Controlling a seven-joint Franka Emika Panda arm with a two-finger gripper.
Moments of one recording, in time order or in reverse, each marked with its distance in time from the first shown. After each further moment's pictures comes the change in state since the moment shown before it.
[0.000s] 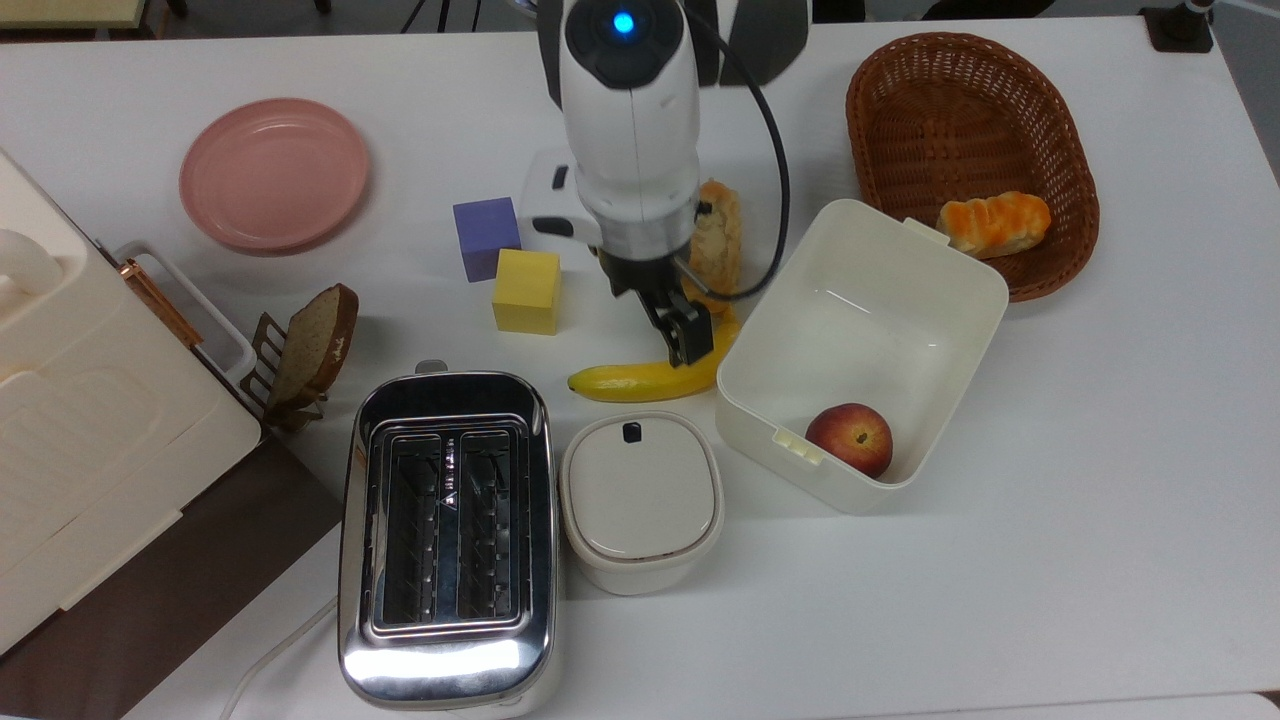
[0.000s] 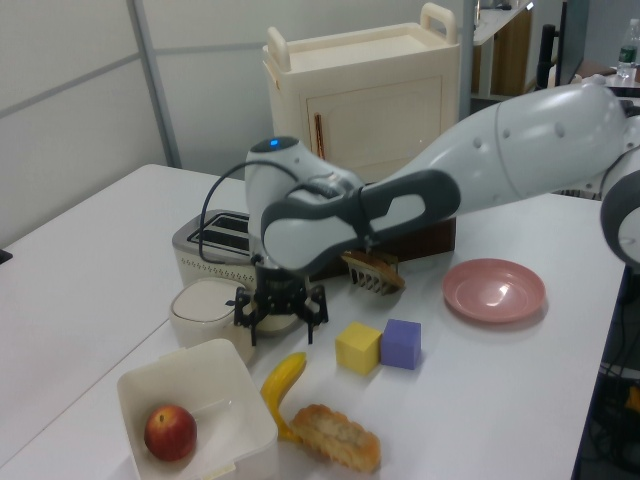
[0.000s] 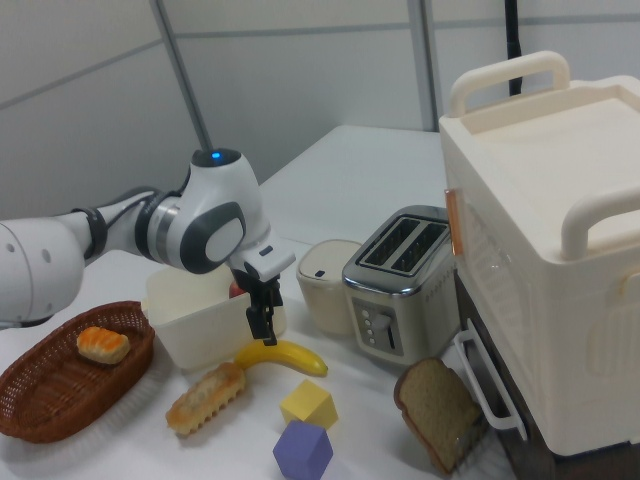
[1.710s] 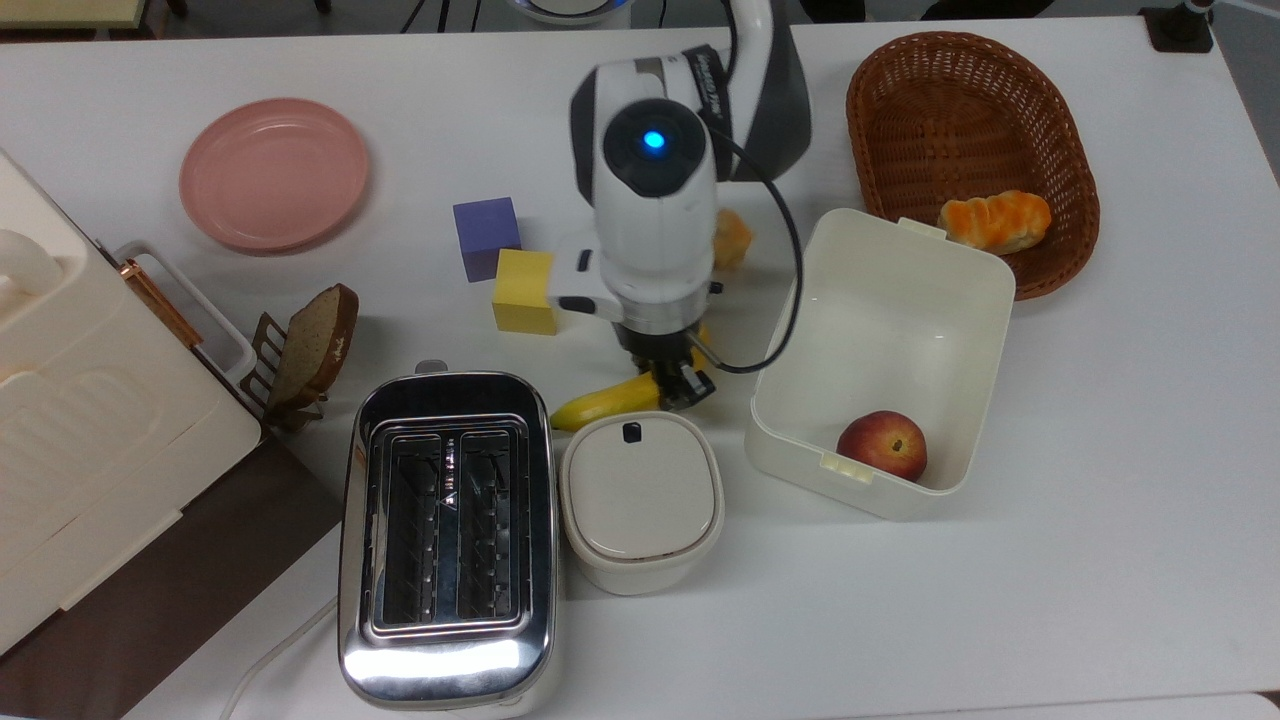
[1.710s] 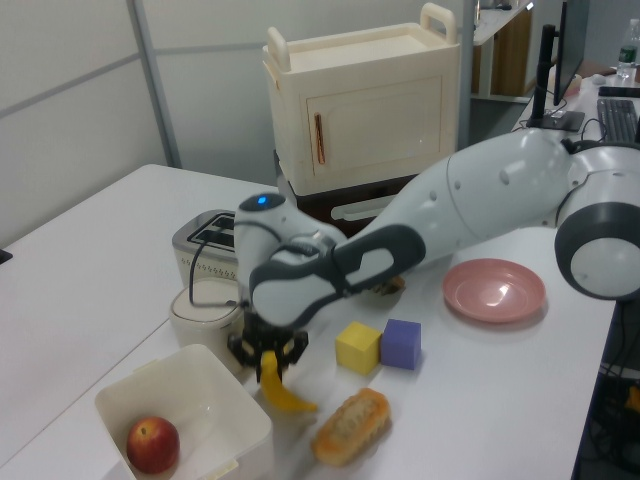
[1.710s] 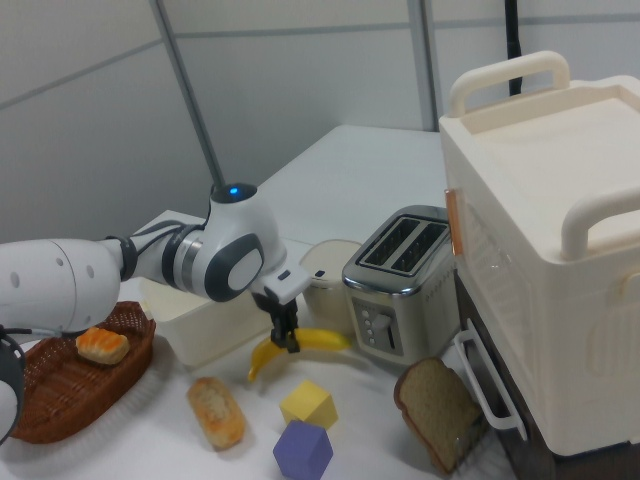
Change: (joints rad) arm 0.021 0.138 -0.017 0.037 -0.003 0.132 -0.015
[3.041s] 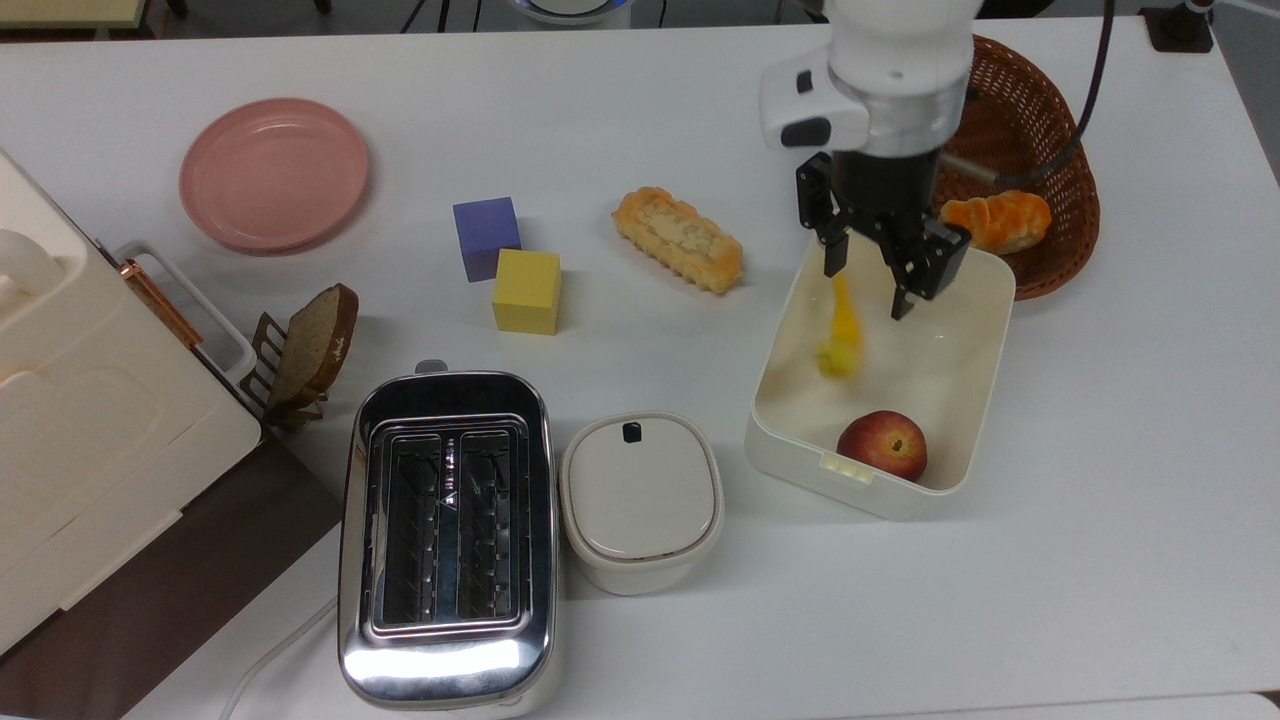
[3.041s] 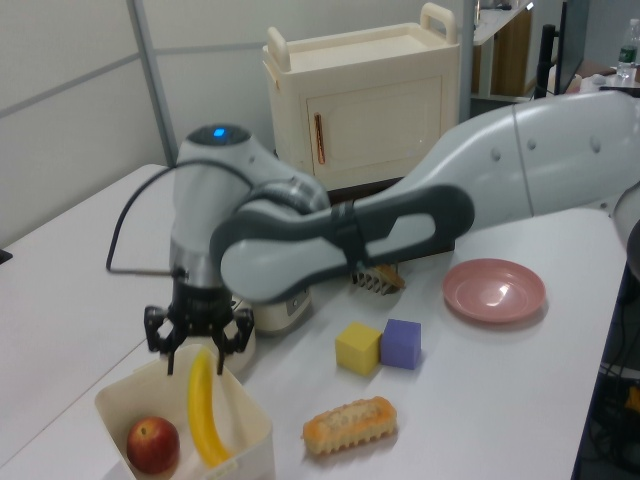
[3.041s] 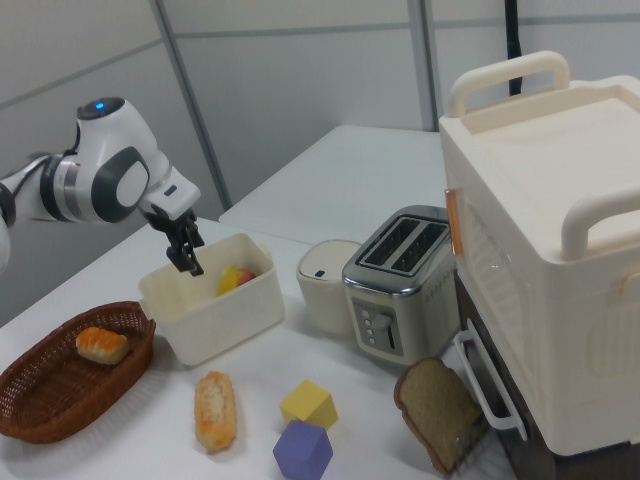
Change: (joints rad) arm 0.228 -0.151 0.006 0.112 -0.028 -0.110 0.135
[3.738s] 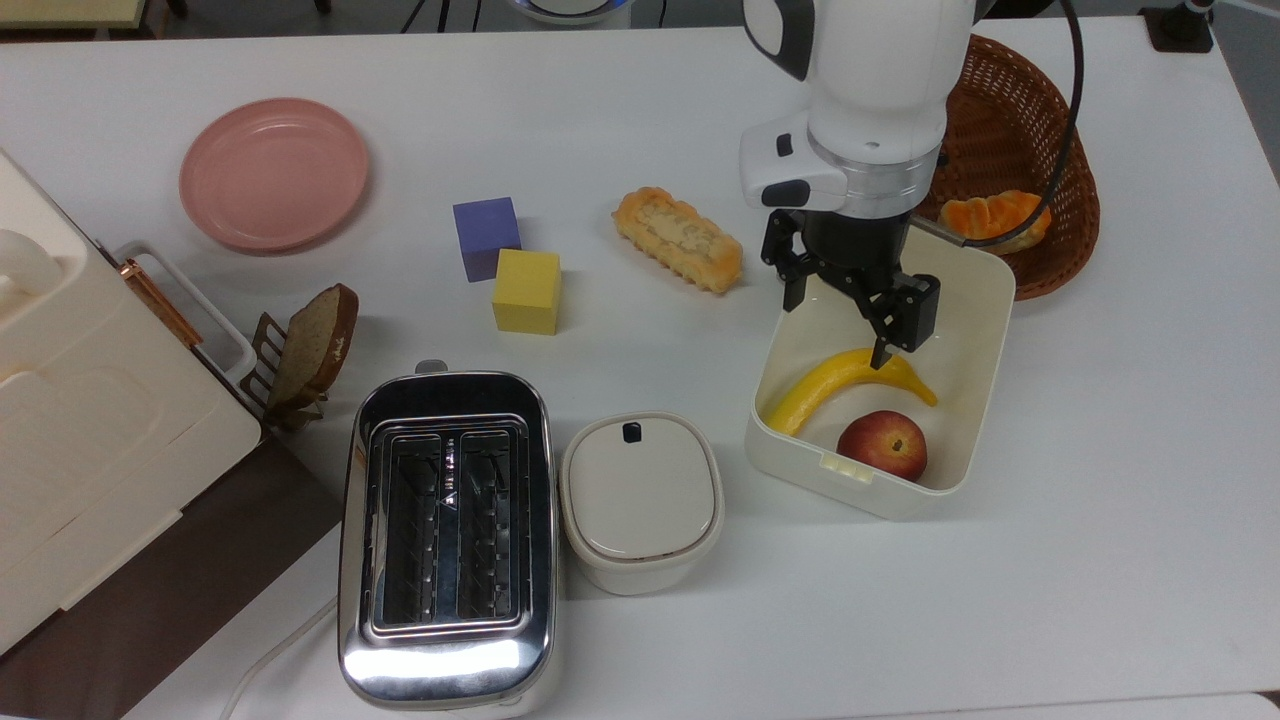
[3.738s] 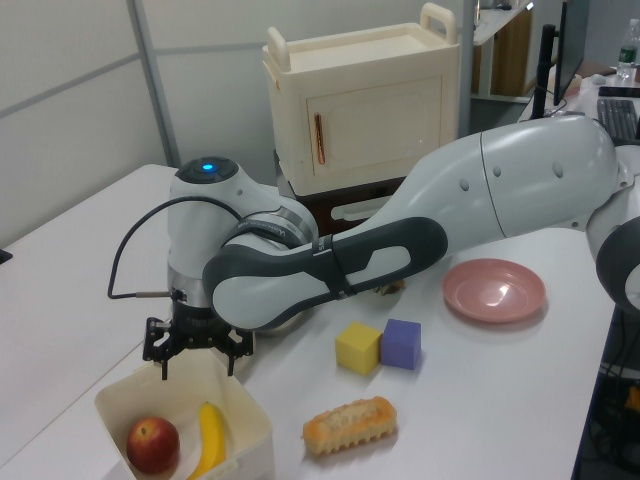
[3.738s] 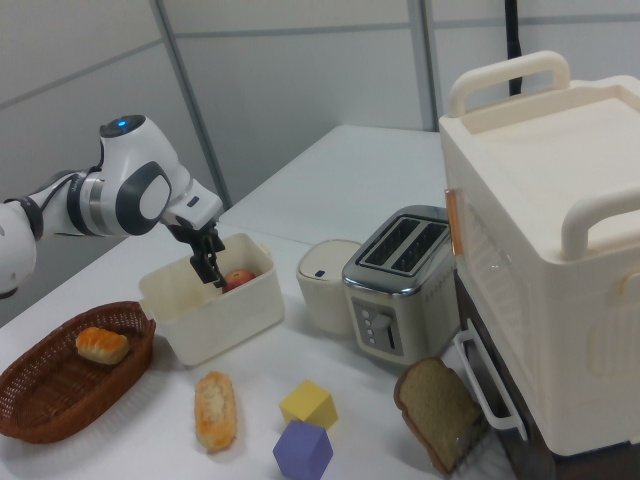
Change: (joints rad) arm -0.003 0.075 -0.032 0.029 -0.036 0.048 -0.046
